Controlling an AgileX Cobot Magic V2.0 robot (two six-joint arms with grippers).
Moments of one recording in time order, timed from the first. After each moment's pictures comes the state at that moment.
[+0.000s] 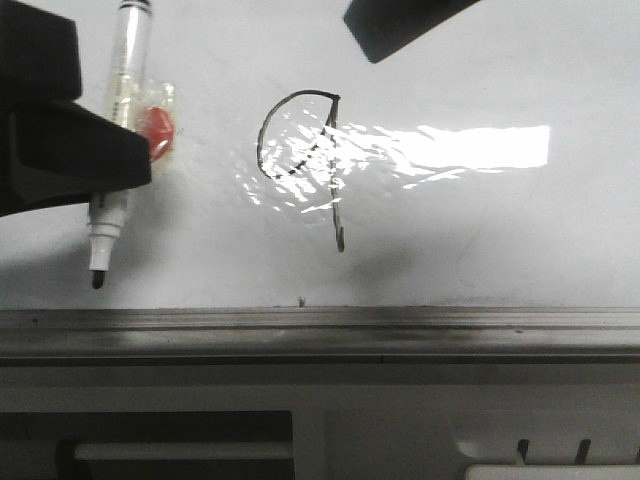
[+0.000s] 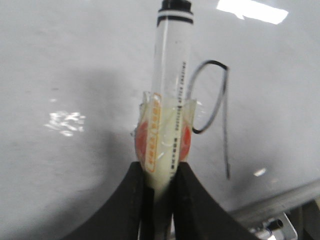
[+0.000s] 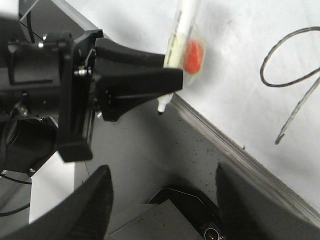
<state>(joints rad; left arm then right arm) -1.09 1.07 -0.36 -1.05 -0.50 0.35 0.85 1.12 -1.02 0.28 0.71 0.06</state>
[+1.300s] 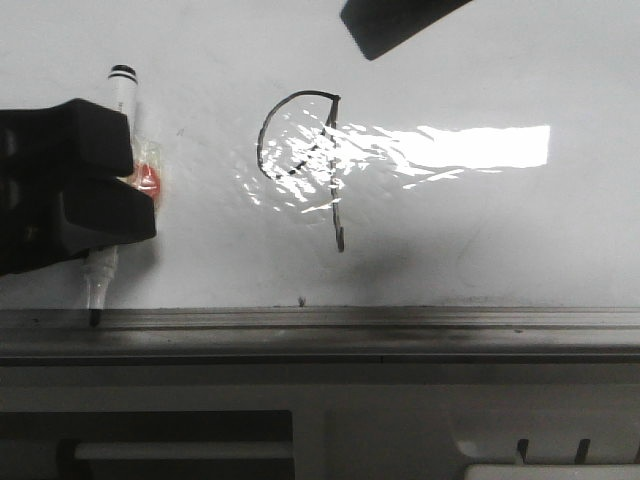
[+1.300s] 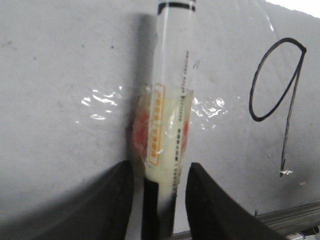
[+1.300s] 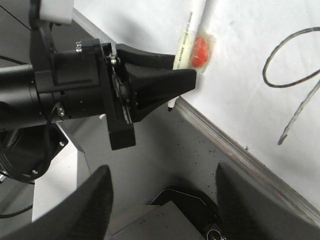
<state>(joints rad) -1.09 1.18 -0.37 -1.16 -0.54 0.37 0.85 1.12 -1.02 0.29 0.70 0.06</state>
